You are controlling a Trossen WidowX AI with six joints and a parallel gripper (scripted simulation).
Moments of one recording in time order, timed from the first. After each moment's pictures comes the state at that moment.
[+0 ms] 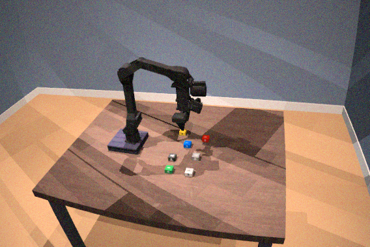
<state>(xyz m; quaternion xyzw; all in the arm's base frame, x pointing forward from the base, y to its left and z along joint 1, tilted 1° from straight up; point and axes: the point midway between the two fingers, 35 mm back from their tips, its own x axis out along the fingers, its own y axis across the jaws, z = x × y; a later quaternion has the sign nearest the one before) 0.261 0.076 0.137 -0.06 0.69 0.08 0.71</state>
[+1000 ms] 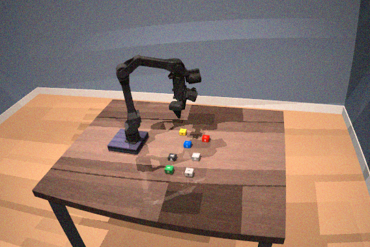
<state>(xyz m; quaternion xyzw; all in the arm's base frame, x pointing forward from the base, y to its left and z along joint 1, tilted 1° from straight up) 0.199 0.165 0.140 -0.05 0.69 0.08 0.71</state>
